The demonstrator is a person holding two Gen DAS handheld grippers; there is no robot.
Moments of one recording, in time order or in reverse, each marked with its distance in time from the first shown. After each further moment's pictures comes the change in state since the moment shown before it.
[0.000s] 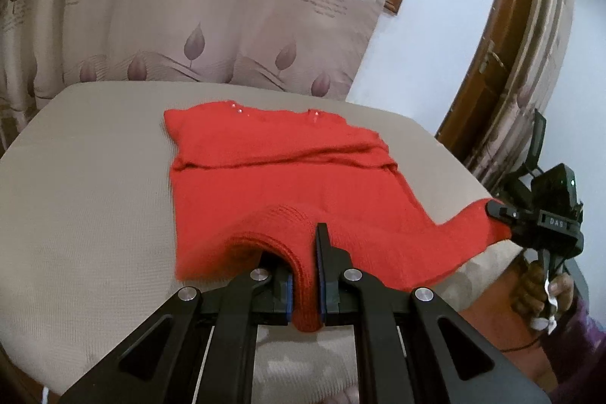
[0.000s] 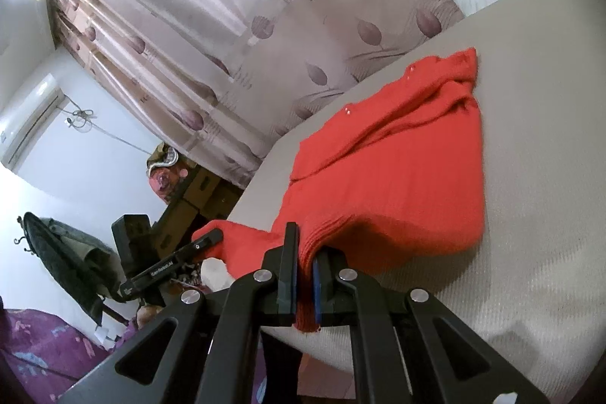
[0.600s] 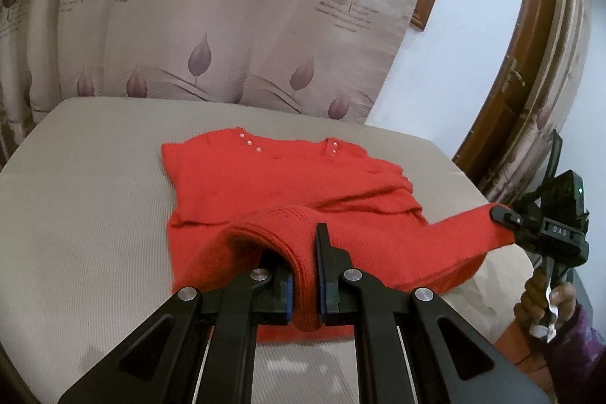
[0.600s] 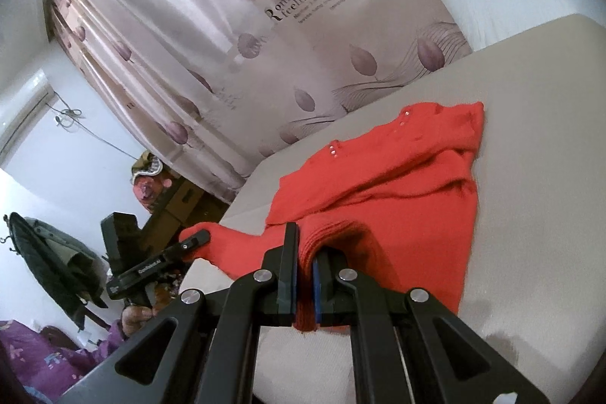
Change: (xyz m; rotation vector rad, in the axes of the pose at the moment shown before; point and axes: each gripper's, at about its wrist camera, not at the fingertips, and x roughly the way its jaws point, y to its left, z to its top) left arm 0.050 0.017 0.062 -0.025 -0.019 0.045; right arm 0.035 -0.019 0.080 -0.057 -0.008 -0.056
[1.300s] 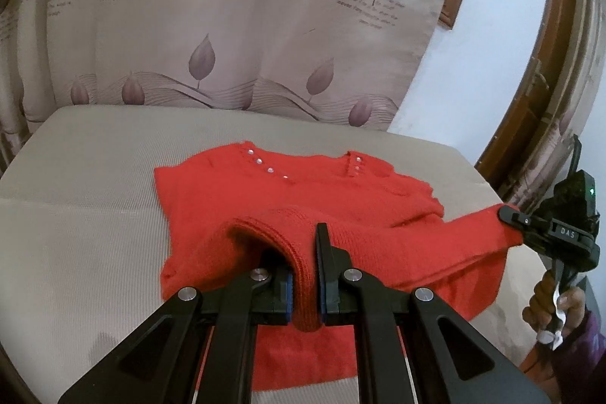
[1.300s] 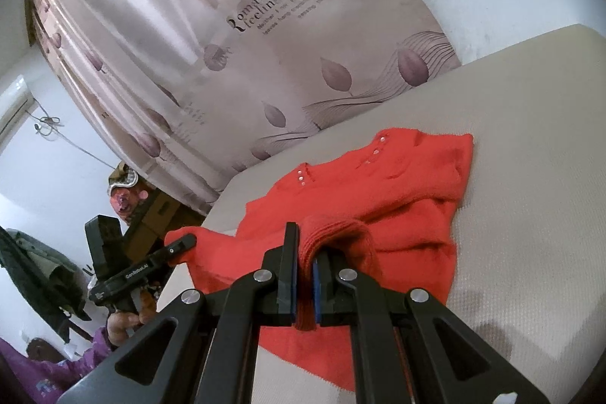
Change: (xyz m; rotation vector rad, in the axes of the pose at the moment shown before) left arm 0.058 0.013 0.039 -0.006 0.022 0.045; right arm 0.039 -0.035 0.050 0.010 -0.008 -0.069
